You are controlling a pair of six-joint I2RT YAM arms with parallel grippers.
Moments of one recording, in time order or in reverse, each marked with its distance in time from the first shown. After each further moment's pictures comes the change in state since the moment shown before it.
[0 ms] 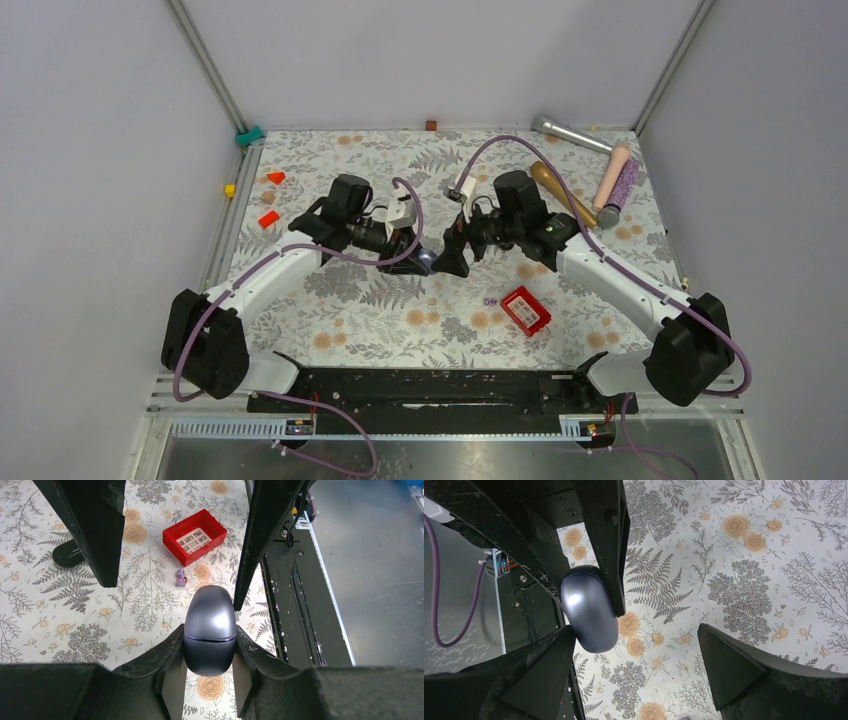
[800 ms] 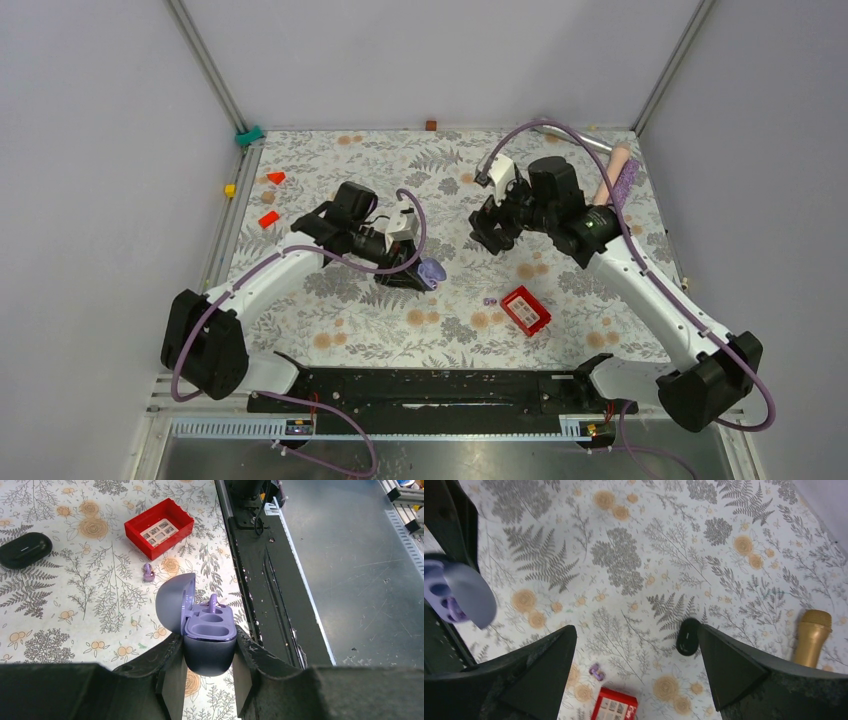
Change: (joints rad) left arm -0.026 0.000 0.006 -0.175 0.050 0.134; right arm -0.082 -0.123 0.138 -0.262 0.364 -0.203
